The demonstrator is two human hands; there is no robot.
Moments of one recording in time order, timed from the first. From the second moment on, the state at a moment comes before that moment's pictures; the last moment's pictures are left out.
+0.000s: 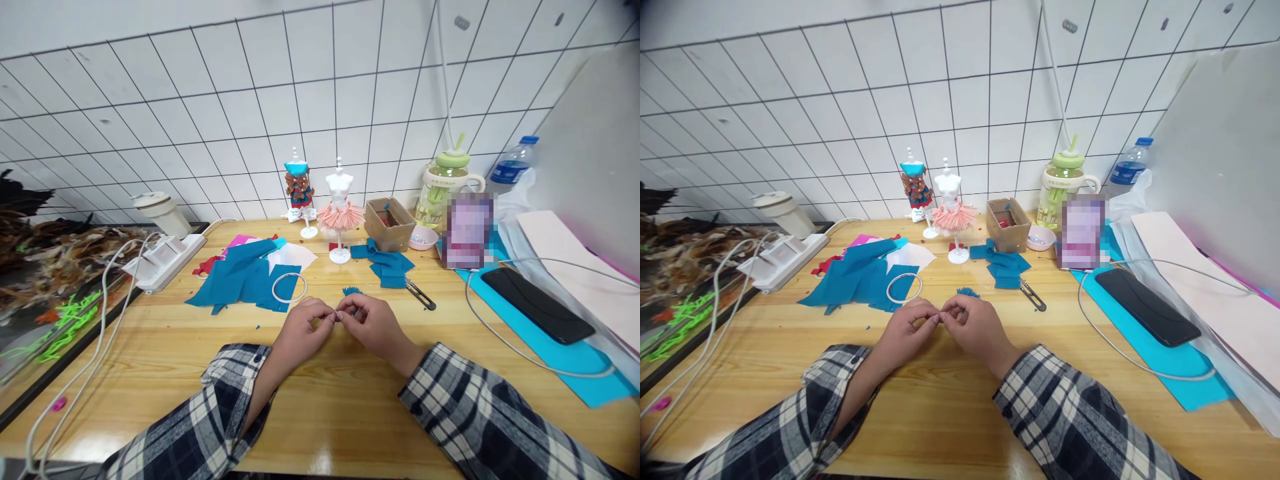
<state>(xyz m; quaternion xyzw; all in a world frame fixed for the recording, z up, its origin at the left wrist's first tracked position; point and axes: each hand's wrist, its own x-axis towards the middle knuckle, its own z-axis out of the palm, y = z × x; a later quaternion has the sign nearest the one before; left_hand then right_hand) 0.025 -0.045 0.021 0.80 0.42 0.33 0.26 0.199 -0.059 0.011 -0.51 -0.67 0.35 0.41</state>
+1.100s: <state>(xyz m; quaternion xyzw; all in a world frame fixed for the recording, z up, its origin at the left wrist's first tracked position) 0.019 -0.045 0.020 0.80 0.43 0.31 0.29 0.201 -0.063 0.017 -0.46 -0.71 0.33 0.42</state>
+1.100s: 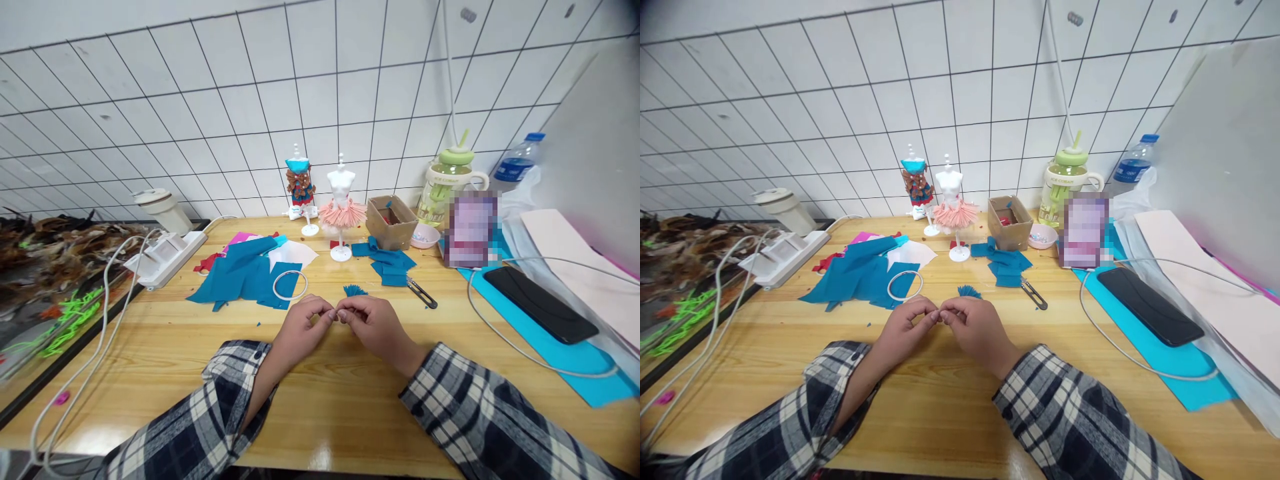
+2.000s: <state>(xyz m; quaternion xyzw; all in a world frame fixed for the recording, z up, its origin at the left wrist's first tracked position) 0.024 -0.045 0.020 0.81 0.44 0.31 0.23 0.200 -0.066 0.019 -0.52 -0.72 0.25 0.39</state>
